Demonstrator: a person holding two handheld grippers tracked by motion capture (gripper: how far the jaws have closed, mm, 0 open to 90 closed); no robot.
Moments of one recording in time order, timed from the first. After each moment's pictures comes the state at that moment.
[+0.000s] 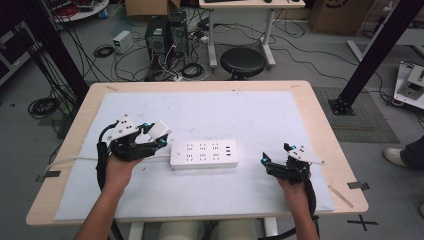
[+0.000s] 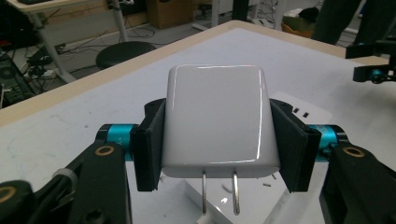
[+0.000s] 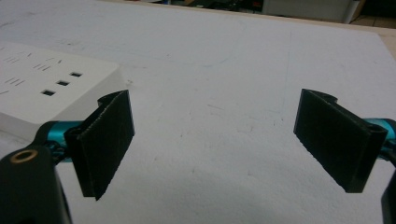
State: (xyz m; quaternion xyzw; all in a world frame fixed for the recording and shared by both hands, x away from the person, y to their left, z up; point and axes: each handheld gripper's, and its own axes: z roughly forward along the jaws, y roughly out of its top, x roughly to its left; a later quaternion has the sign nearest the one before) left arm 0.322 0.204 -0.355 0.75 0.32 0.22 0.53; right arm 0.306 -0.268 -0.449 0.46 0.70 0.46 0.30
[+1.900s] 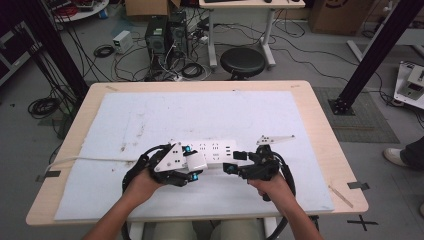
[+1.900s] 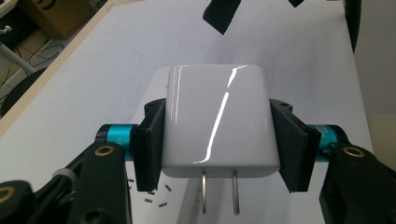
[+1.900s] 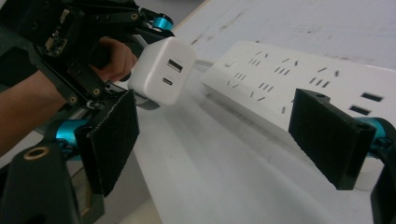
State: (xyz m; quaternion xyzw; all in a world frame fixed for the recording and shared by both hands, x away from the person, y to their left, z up) left arm 0.290 0.115 -0.369 0.87 0.06 0.20 0.44; right arm 0.309 -0.184 -0.390 0.36 0.76 0.54 -0.09
